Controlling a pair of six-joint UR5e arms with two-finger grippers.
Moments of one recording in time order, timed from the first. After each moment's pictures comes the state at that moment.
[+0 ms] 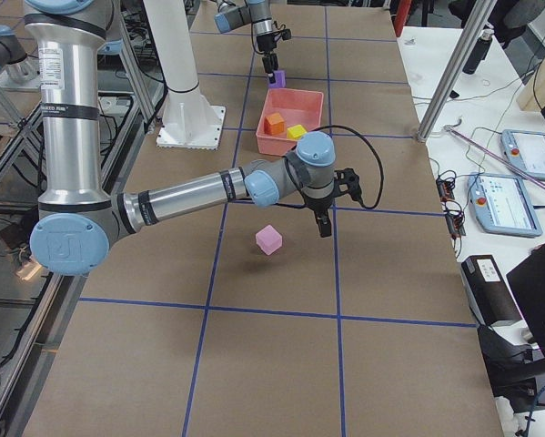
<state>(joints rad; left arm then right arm) -0.41 -1.94 -2.04 -2.03 -1.68 -1.27 1.31 -1.59 1.85 -1.33 2.32 0.30</state>
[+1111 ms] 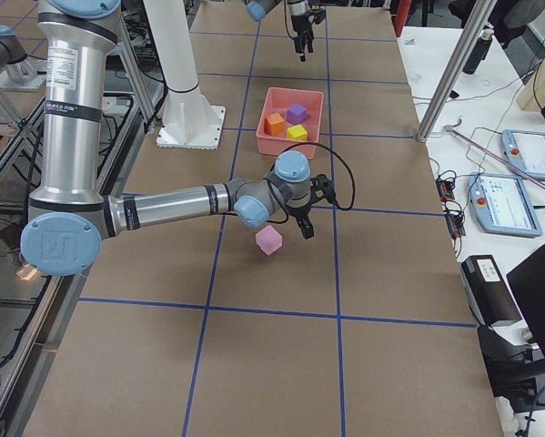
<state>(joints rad) -0.79 -1.87 -2.02 -1.79 -1.95 -0.72 1.06 -1.71 1.83 -1.00 2.22 0.35</state>
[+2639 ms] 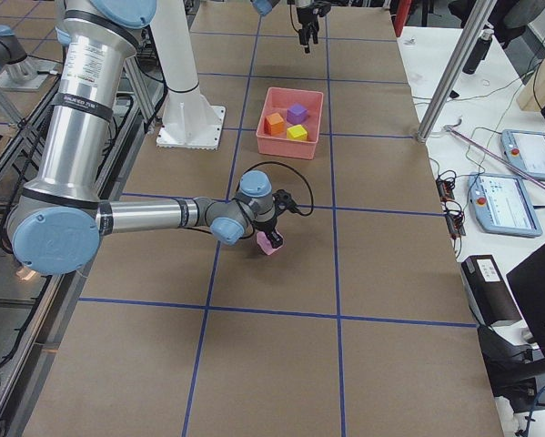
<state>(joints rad) -0.84 -1.84 -2.01 -1.79 -1.98 -0.65 0.80 -1.84 1.79 -0.78 2.02 0.35</state>
